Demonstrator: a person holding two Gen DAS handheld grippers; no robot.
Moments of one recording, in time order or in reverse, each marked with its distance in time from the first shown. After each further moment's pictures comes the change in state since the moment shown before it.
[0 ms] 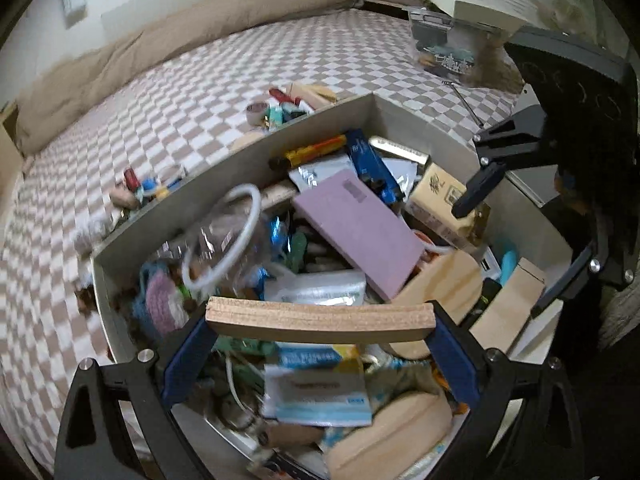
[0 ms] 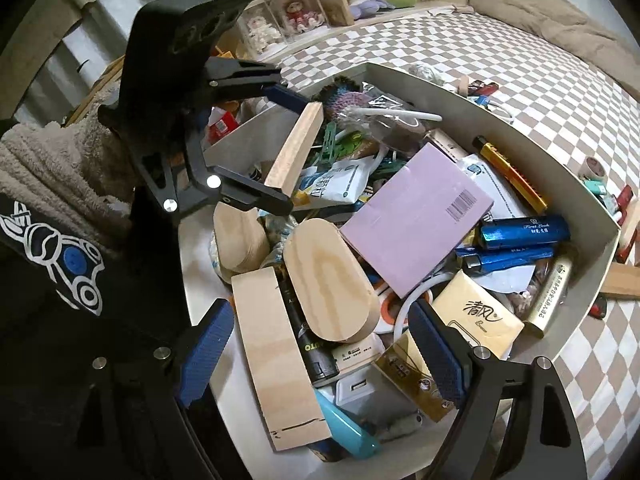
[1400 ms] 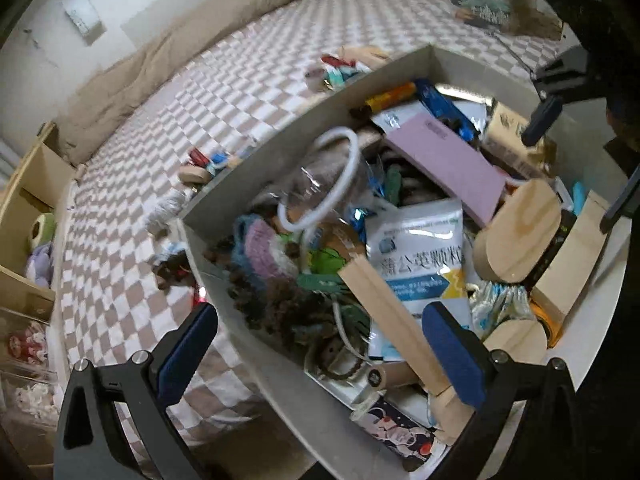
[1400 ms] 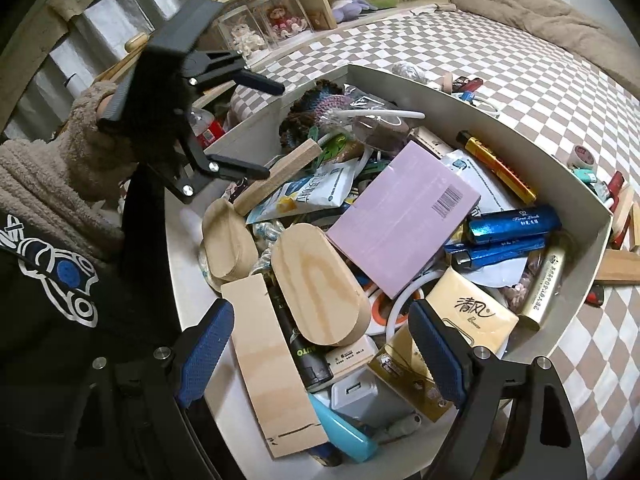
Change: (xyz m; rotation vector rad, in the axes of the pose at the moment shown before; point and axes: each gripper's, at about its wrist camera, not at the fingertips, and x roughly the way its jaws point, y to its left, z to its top) left arm -0.015 0.031 -0.025 0.083 0.098 0.284; right arm 0.003 -0.006 0.000 0.042 -0.015 -0.026
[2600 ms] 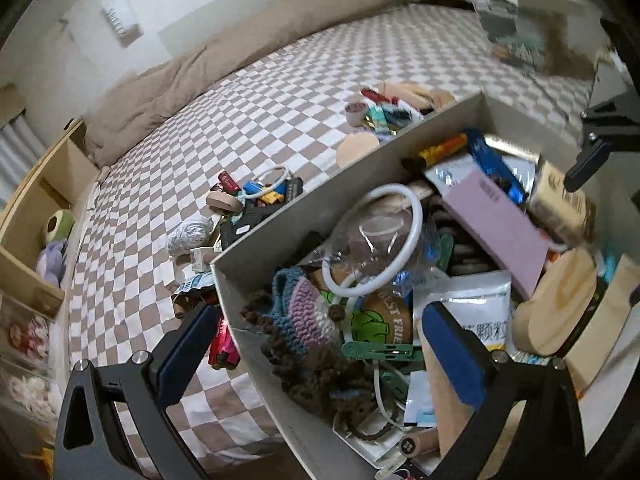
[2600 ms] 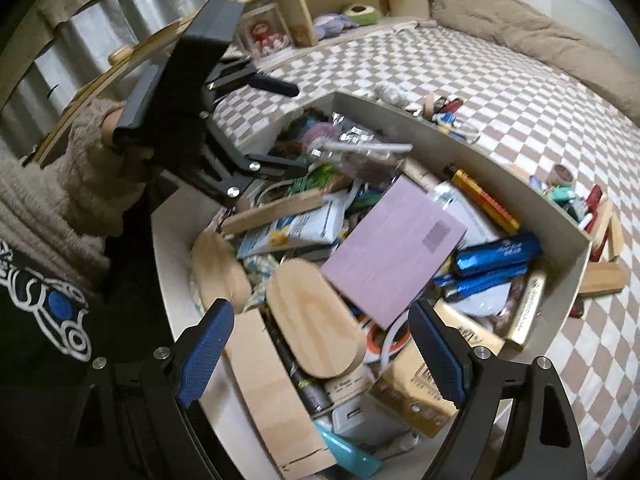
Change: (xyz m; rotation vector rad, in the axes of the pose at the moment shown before) left arm 0.013 0.019 0.021 -0.111 -0.115 0.045; right arm -0.009 0.012 0.016 0.023 -0.075 -0.109
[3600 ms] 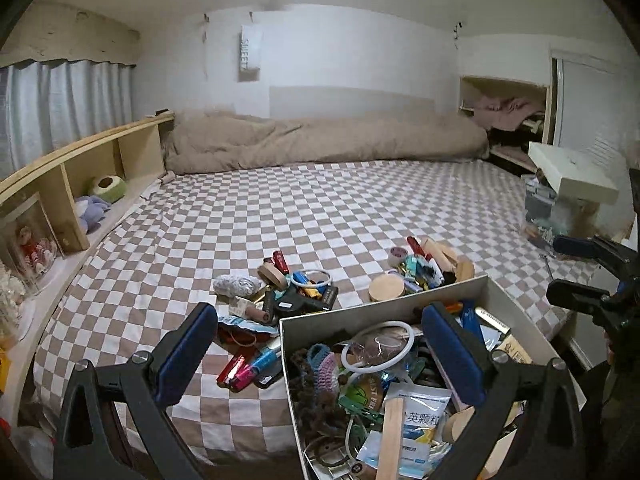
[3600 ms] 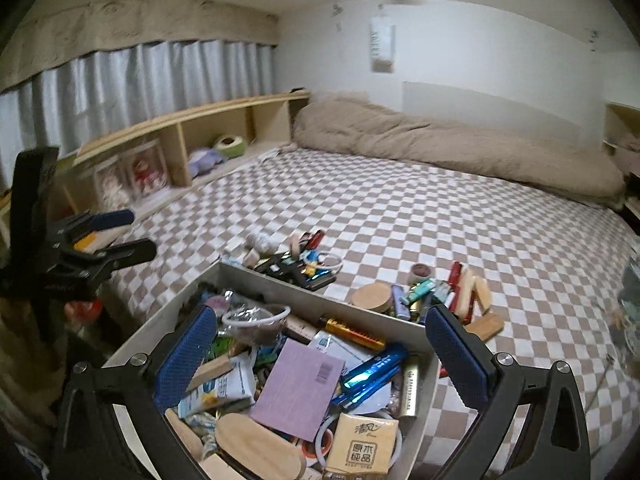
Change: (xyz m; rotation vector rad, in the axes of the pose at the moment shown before) left arm -0.102 0.046 -0.018 -0.437 -0.392 0.047; right arm -0.069 0.021 0.032 0.208 -0.470 -0.508
